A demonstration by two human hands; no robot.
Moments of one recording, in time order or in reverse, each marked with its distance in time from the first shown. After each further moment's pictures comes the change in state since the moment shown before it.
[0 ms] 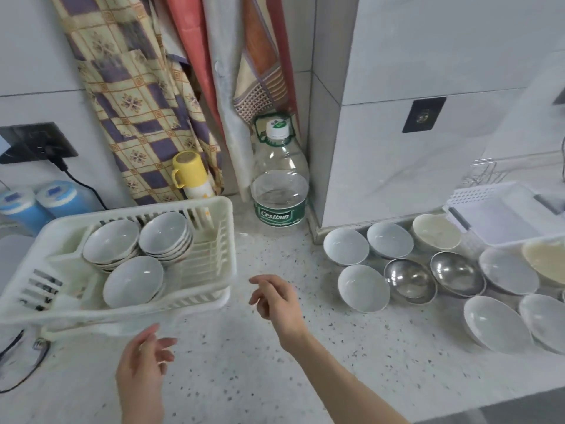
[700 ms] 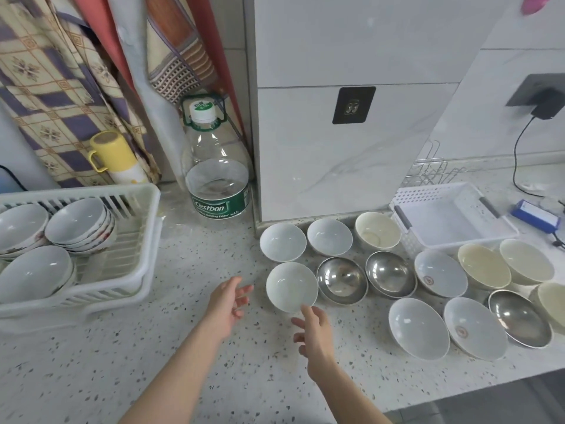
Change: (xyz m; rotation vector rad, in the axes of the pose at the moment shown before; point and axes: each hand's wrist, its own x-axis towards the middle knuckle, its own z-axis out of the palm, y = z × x) left_hand -0.060 -0.051 0.253 0.137 -0.495 -0.531; right_hand -0.030 0.021 -0.213 -0.026 0.478 0.403
